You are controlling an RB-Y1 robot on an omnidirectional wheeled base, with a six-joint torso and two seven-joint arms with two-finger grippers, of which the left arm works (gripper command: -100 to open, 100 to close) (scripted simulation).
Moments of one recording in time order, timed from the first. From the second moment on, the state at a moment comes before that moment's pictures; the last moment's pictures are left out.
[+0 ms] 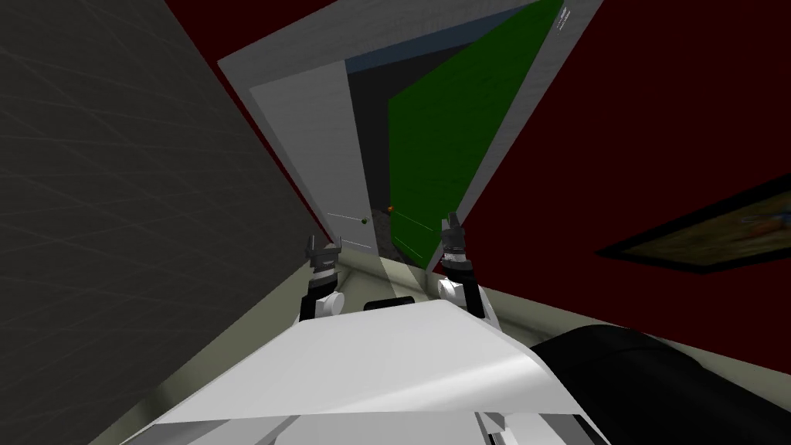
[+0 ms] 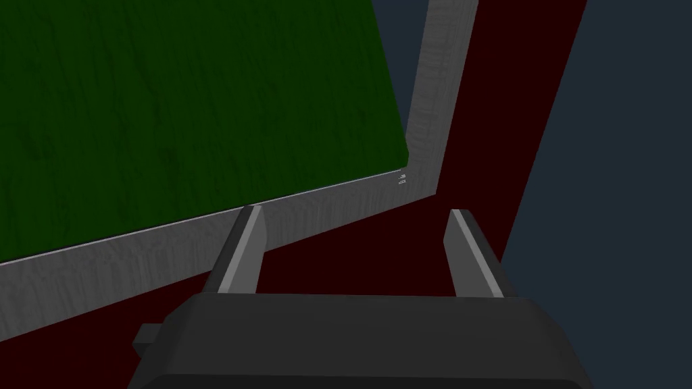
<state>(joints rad) 0.41 0.08 -0.11 -1.94 0.26 -0.65 0.38</state>
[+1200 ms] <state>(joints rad) 0.34 0.09 -0.14 -1.69 0.38 -0.72 0.53</state>
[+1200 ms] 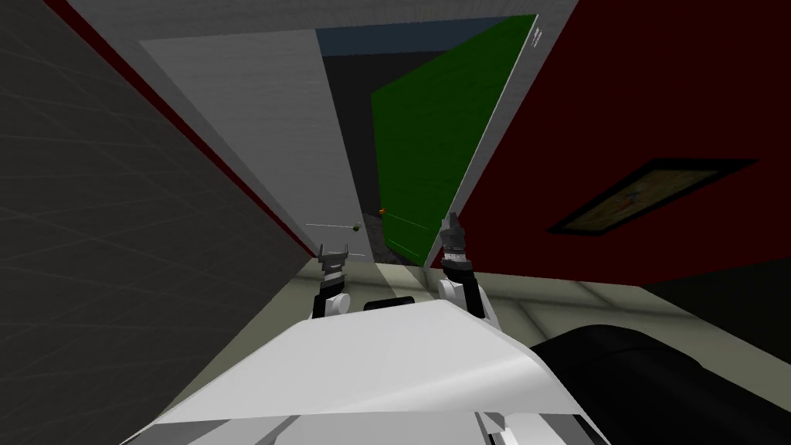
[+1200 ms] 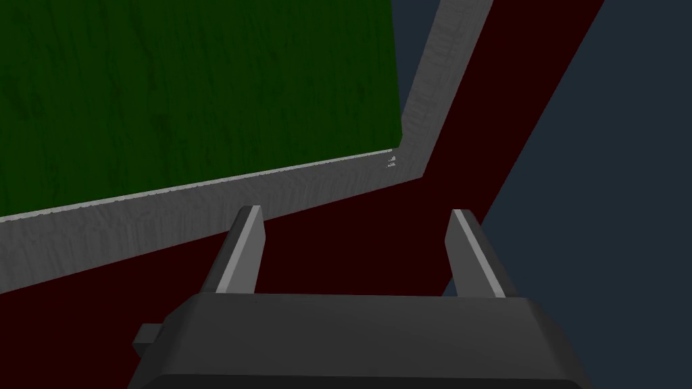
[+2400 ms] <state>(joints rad) 0.27 0.08 -0.18 -1.43 0.51 -0.80 0.69</state>
